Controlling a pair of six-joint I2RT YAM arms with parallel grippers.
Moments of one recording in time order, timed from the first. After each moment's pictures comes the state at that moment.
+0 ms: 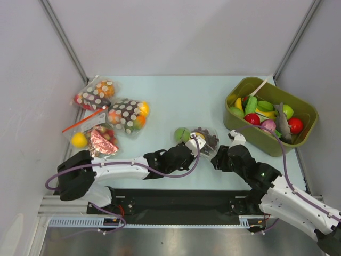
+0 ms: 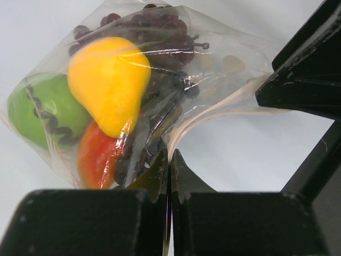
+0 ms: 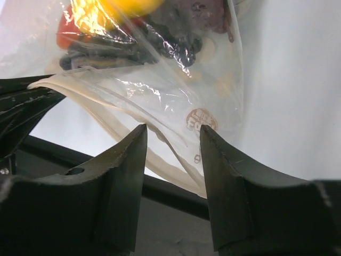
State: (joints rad) left arm -1.20 1.46 0.82 0.09 -0.31 -0.14; right arm 0.80 0.63 0.49 -0.54 0.25 0.72
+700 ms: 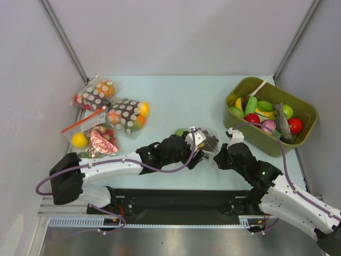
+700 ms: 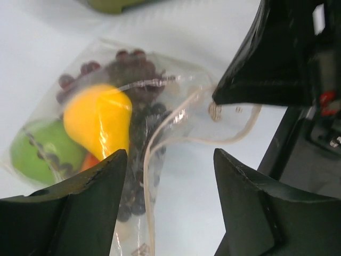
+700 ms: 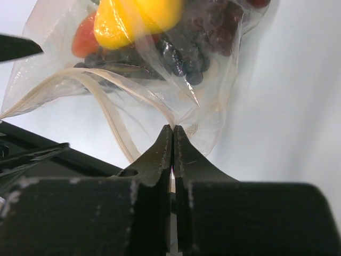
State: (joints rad) left arm -1.15 1.38 0.87 0.04 -0.09 -0.07; right arm 0.80 0.65 0.53 -0.52 0.23 0.62
